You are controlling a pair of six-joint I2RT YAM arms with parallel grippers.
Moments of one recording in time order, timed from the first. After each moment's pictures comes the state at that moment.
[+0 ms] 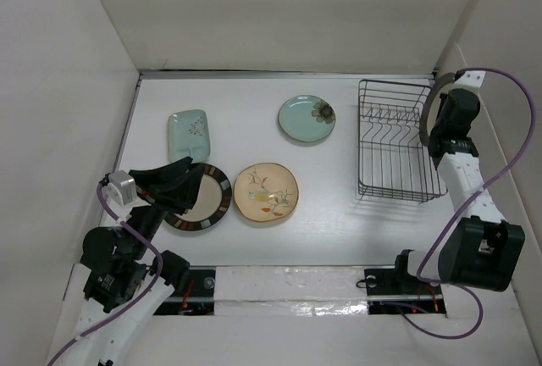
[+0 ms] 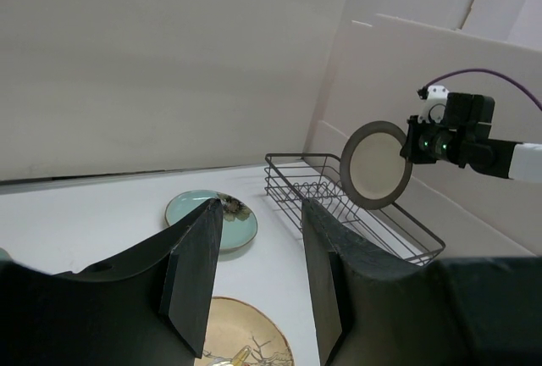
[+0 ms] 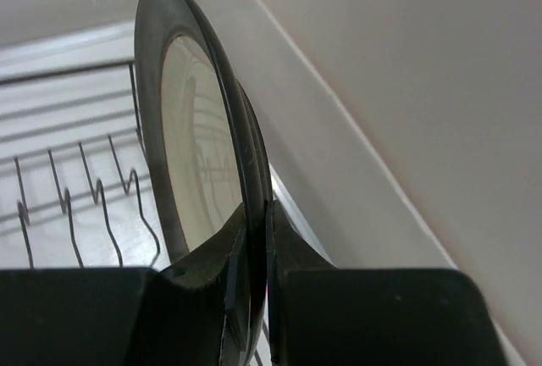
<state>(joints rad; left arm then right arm) -0.51 0.16 0.65 -0.09 0.05 -0.34 -0.19 1.29 1.01 0.07 0.46 -0.14</state>
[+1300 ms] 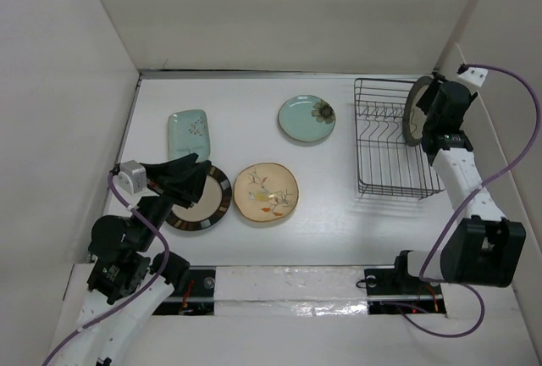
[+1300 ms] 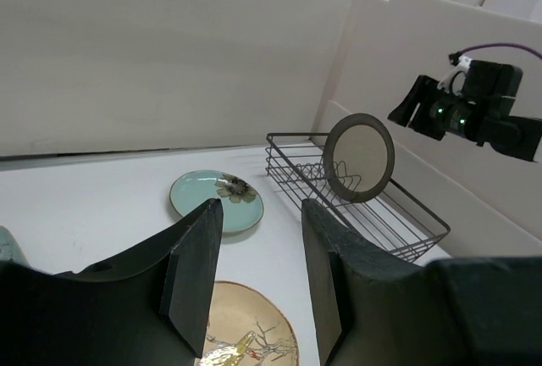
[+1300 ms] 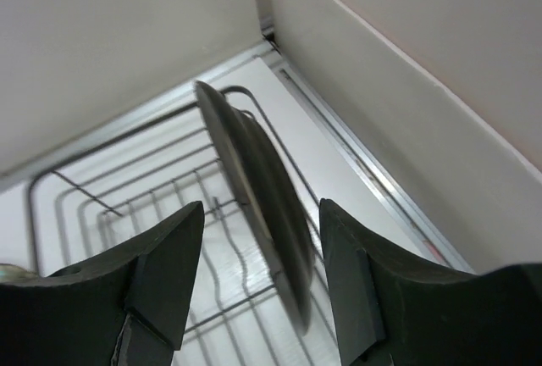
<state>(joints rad) -0.51 0.22 0.65 -0.09 0.05 -0.34 -0.11 1.32 1.05 0.07 0.43 0.20</state>
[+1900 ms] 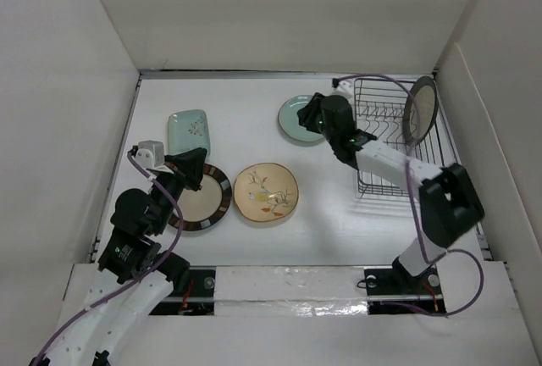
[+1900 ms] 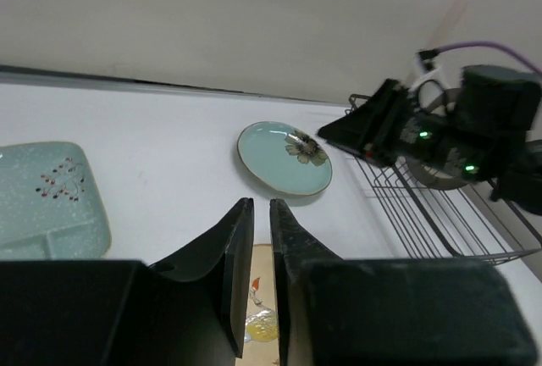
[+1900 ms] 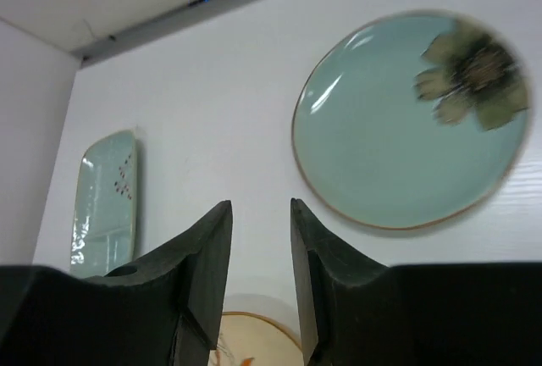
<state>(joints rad) -0.51 0.38 0.65 -0.14 -0.14 -0.34 0.56 1.59 1.12 0.19 0.28 0.65</state>
